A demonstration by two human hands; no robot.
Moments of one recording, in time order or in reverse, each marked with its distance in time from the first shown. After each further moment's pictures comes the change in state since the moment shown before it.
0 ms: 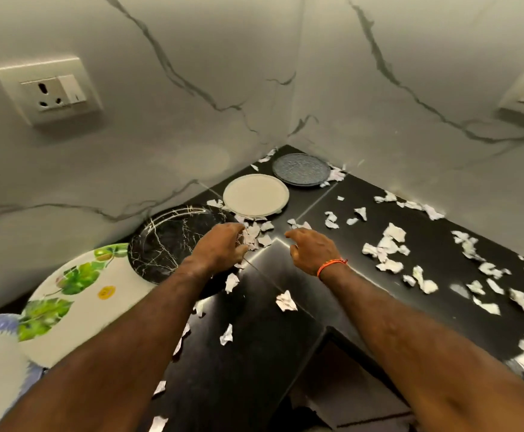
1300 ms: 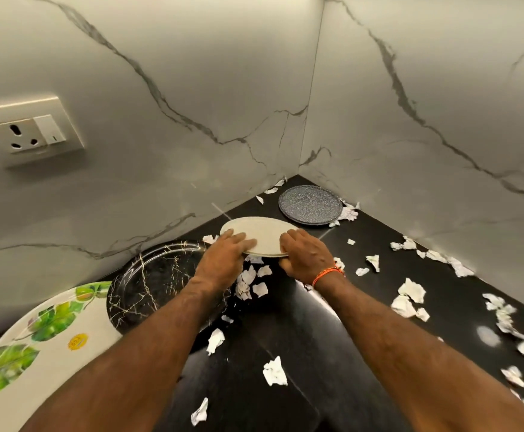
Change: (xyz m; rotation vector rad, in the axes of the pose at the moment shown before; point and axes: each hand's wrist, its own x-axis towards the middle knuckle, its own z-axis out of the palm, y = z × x) left_hand 0.111 -0.006 0.007 0.117 0.205 0.008; right_hand 0.135 0.030 -0.027 -0.116 0.176 -0.408
